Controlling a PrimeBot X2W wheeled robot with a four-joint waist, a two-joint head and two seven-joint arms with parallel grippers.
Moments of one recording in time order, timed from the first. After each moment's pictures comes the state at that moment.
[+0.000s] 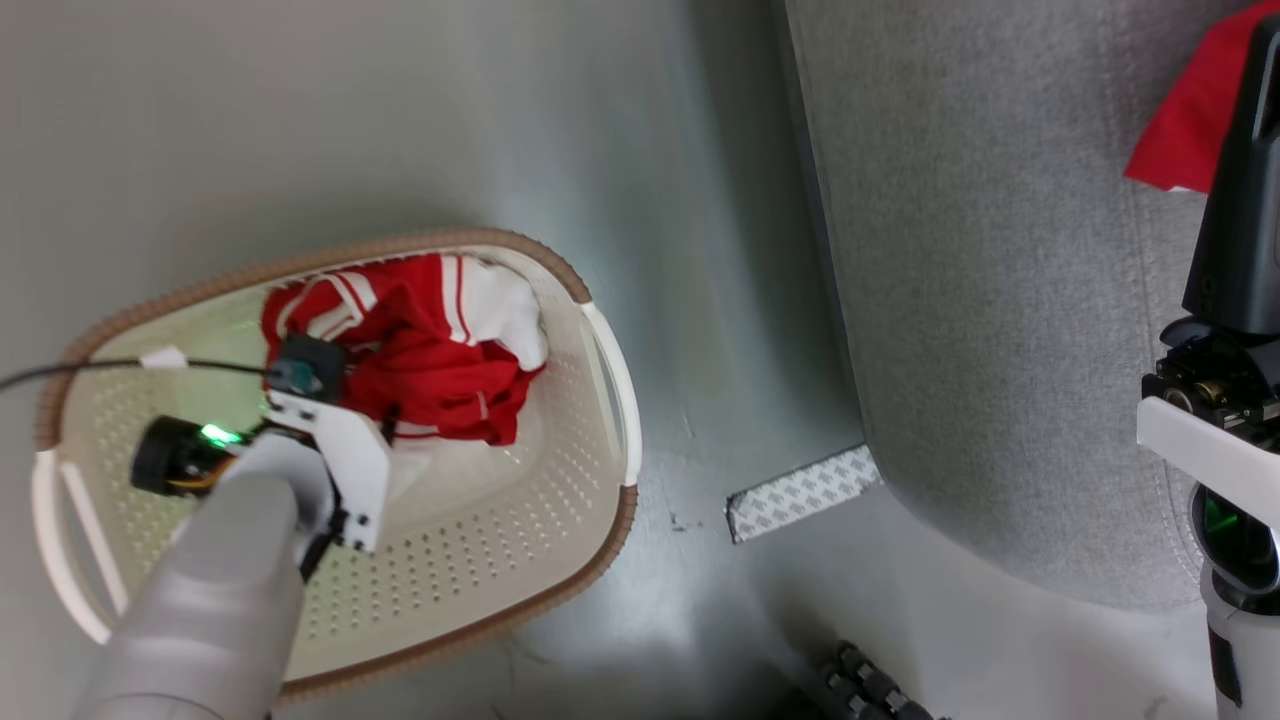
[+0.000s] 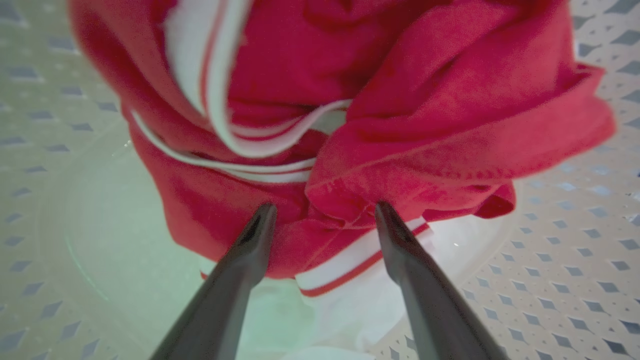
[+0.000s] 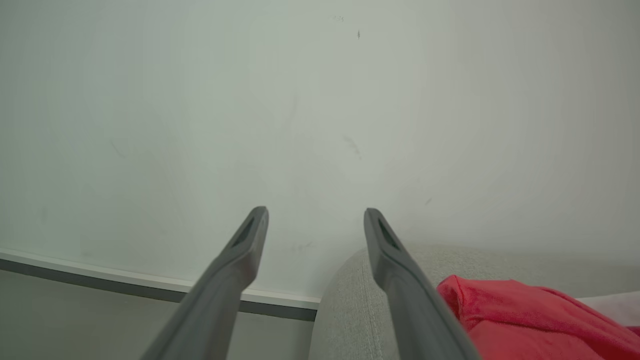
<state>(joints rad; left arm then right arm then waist) -0.92 0.20 -0.37 1.27 -0.07 -0.13 -0.07 -0.54 -0.11 0.08 -0.28 0.31 0.13 -0.26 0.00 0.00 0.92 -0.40</state>
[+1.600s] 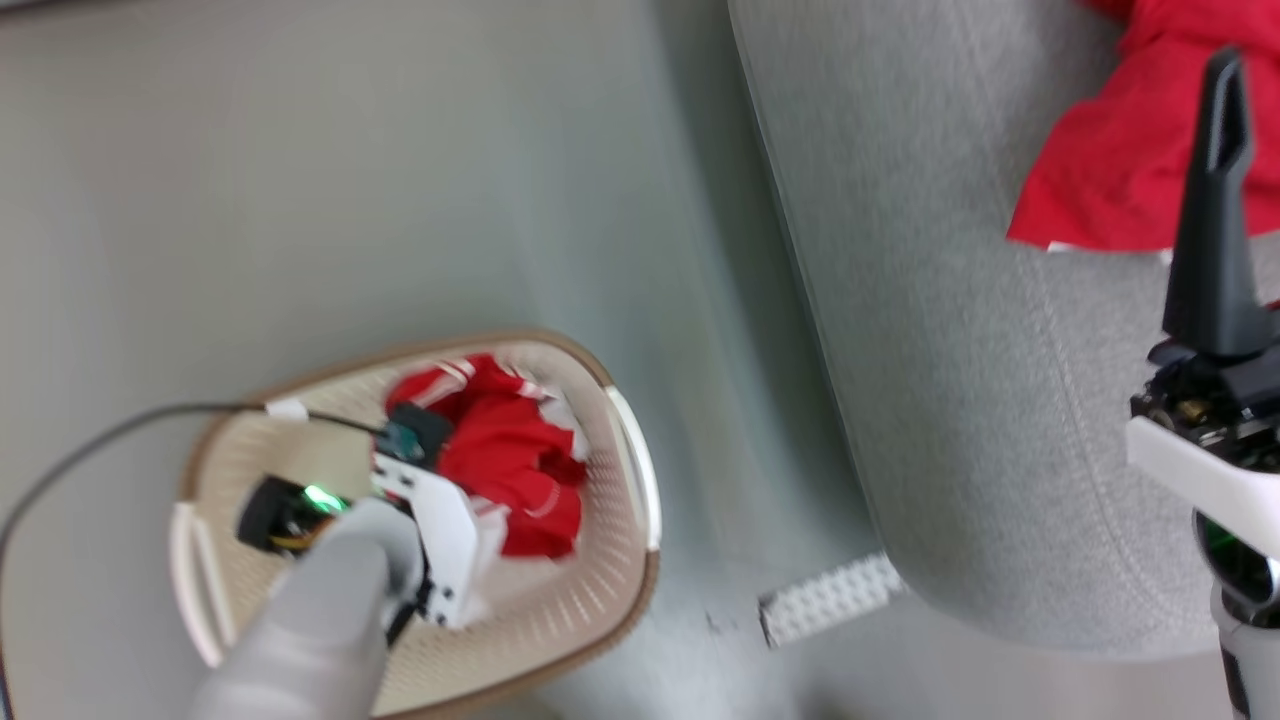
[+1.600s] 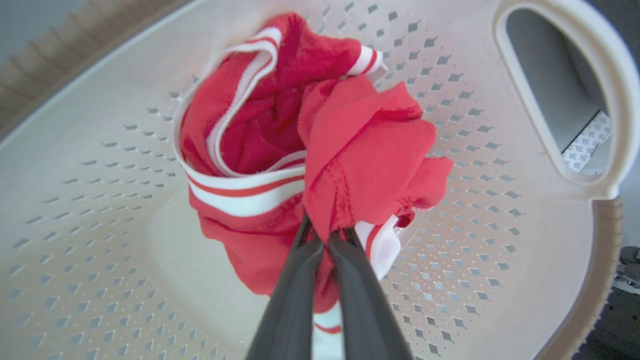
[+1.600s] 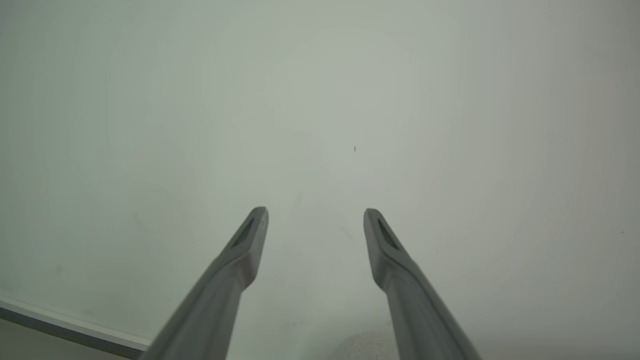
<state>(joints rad) -0.86 0.12 -0.56 1.29 -0.20 -0.13 -0.02 -0.53 -0.16 0.10 -0.28 0.27 0.13 -0.26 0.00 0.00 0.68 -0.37</state>
